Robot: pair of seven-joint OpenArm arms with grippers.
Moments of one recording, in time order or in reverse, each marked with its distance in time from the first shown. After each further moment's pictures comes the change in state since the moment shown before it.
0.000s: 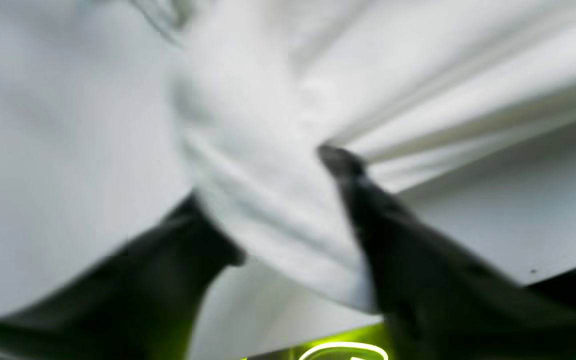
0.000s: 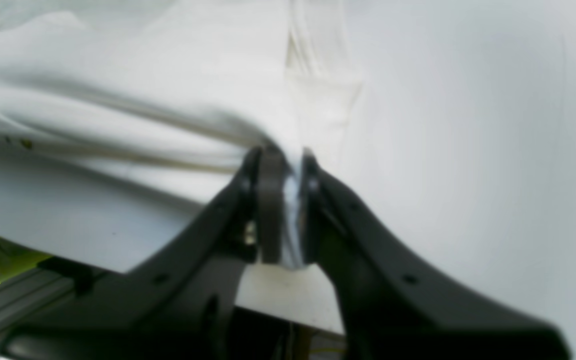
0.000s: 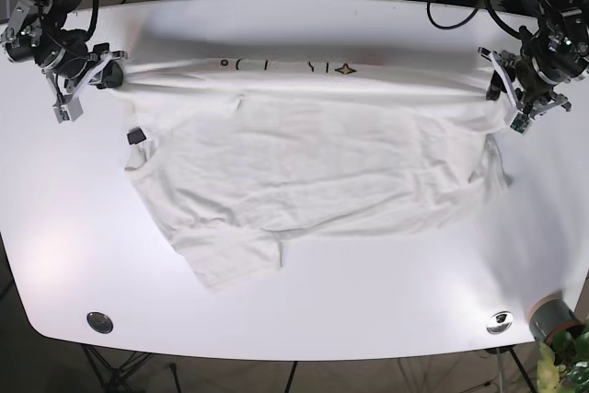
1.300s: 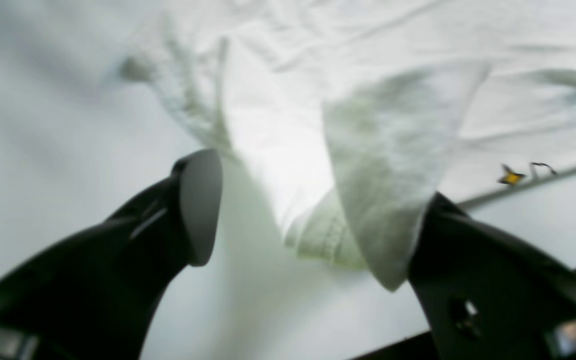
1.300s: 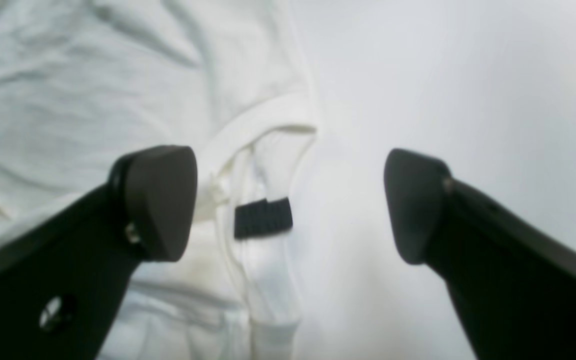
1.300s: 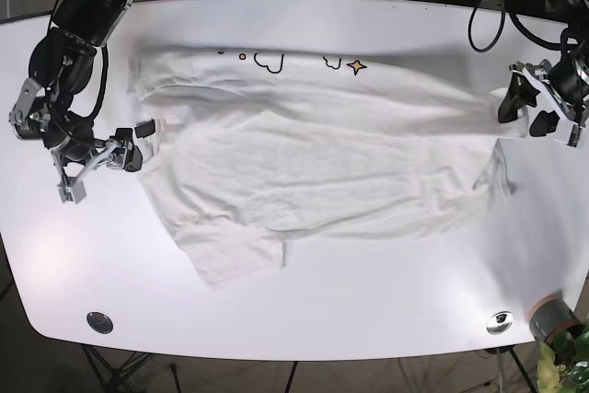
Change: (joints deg) left arm -2.0 -1.9 -14.6 0.3 -30.2 0.6 7.8; right arm 25.8 -1.9 -6.1 -18.4 -13.9 -0.1 6.6
